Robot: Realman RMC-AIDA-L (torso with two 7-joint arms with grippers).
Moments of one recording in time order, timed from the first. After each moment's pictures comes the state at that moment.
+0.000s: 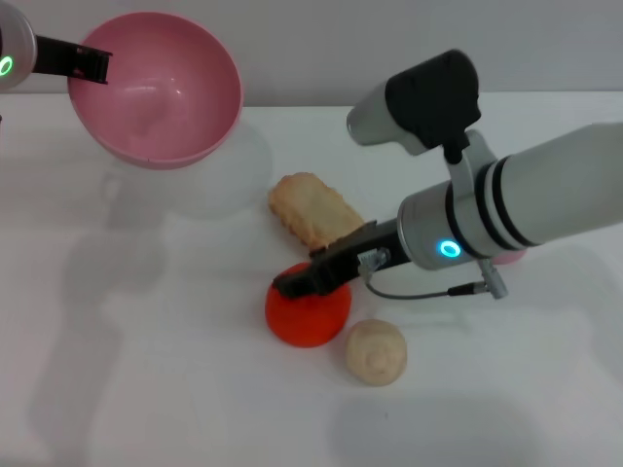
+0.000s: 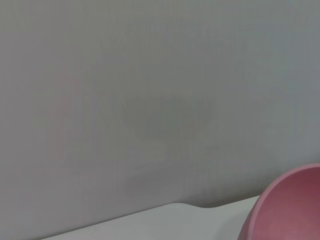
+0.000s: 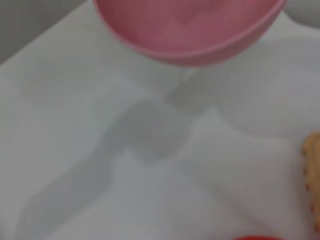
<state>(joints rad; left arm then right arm) -0.51 -2.06 1.40 1.58 -0.20 -1.13 0.09 0.60 2.08 -1.81 -1.21 0.93 1.03 -0.35</state>
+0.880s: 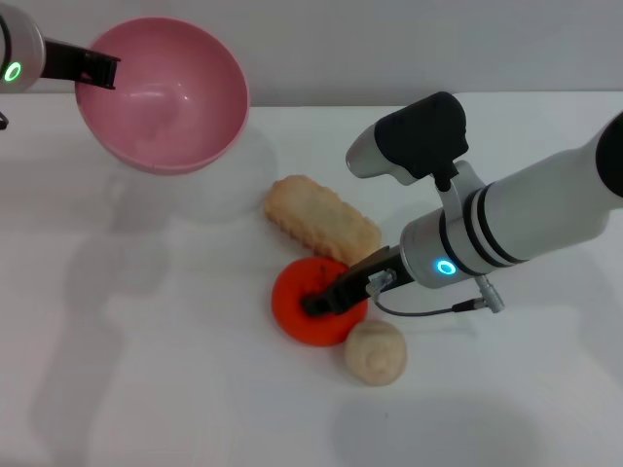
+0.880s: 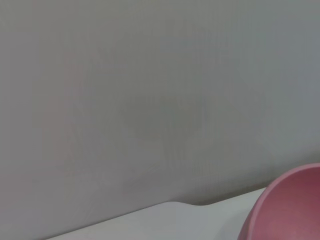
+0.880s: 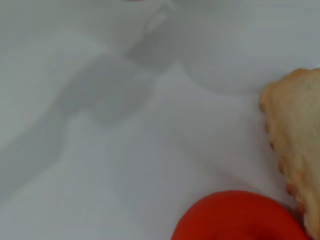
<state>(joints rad) -0.51 -2.06 1.43 1.58 -0.20 -1.13 0.10 0.69 2.08 -1.85 -0.95 0.97 0.94 -0.40</state>
